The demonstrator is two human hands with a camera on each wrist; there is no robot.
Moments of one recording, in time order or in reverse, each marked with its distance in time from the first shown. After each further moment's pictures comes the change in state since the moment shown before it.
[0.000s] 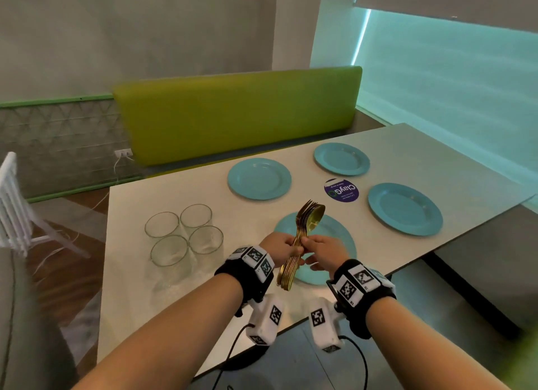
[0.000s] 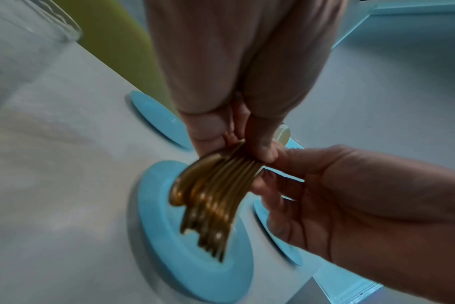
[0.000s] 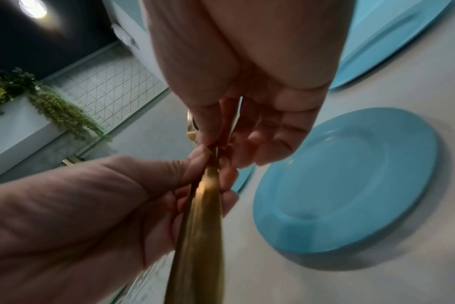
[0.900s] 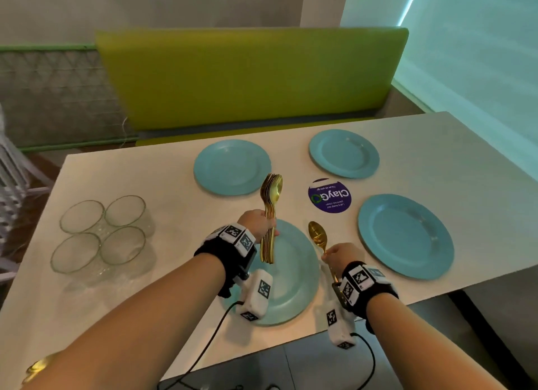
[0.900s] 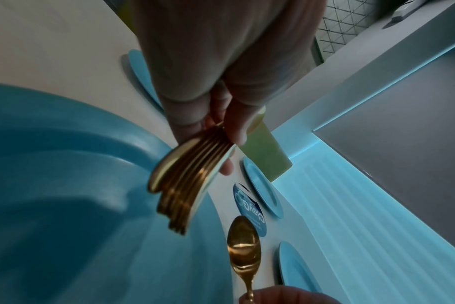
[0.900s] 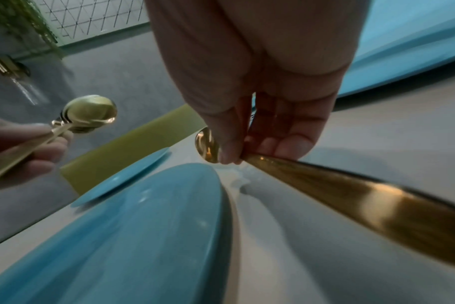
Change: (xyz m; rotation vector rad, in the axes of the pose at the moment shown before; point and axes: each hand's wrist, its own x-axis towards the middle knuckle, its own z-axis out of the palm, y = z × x) left_hand 0.159 0.051 0.040 -0.282 0.372 -0.242; right_hand 0.177 0.050 -0.149 -0.771 0.012 0.162
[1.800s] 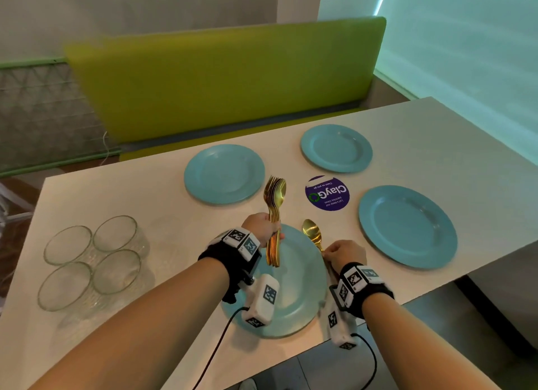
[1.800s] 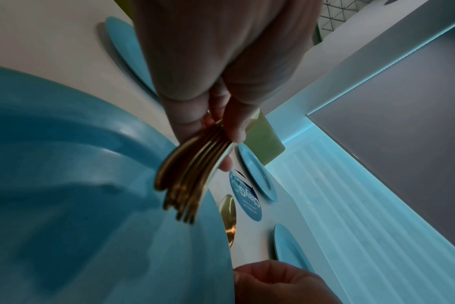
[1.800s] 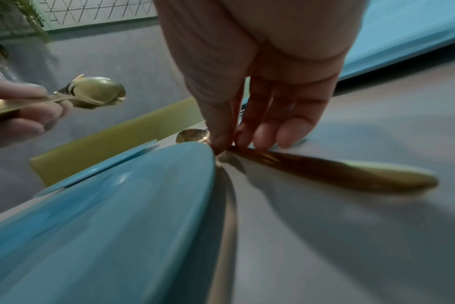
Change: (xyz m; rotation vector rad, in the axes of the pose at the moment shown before) left_hand 0.024 -0.001 0.003 -0.028 -0.082 -0.010; right_hand 0.010 -0.004 0.019 0.181 0.102 0.065
